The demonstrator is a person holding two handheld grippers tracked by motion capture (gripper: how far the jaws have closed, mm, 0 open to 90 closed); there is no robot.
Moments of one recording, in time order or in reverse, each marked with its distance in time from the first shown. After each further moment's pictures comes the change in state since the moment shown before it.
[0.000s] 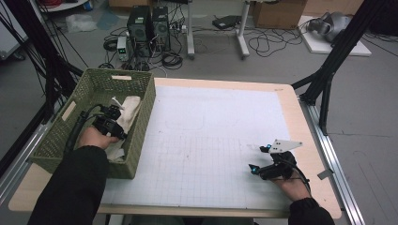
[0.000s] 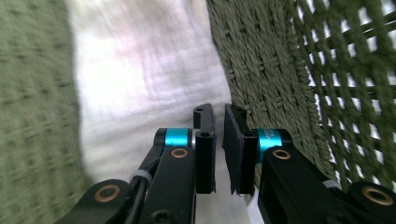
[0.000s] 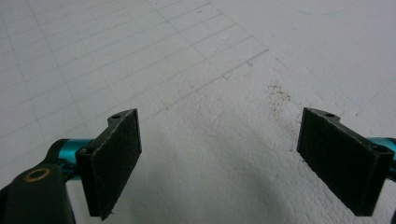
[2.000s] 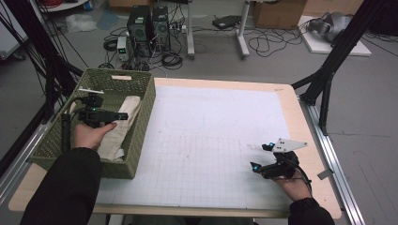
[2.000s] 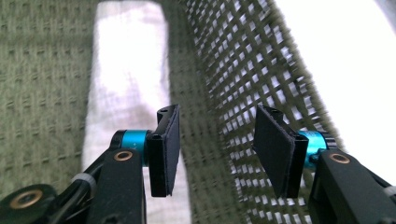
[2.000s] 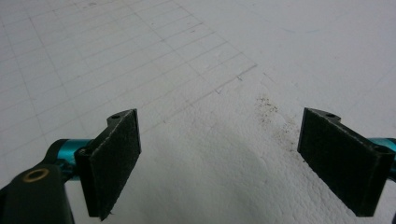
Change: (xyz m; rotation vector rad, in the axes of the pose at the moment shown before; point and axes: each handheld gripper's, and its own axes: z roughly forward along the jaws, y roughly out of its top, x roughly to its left) left arm 0.019 -0.011 -0.055 -0.489 -0.242 -0.173; right arm 0.000 0.002 -0.009 -0.056 -0.023 0.015
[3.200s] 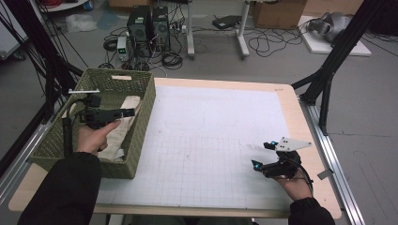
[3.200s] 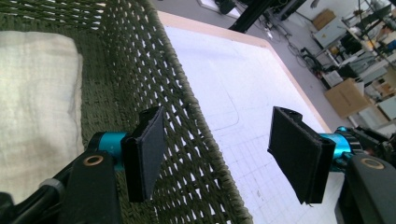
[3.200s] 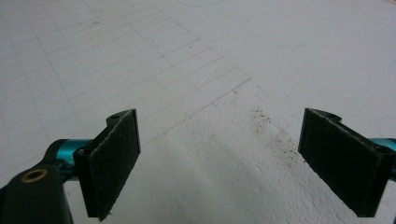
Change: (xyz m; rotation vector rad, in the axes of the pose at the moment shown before) left arm -0.020 -0.006 -0.010 -0.136 -0.267 -0.035; right arm 0.000 0.004 -0.007 -0.042 -0.006 0.014
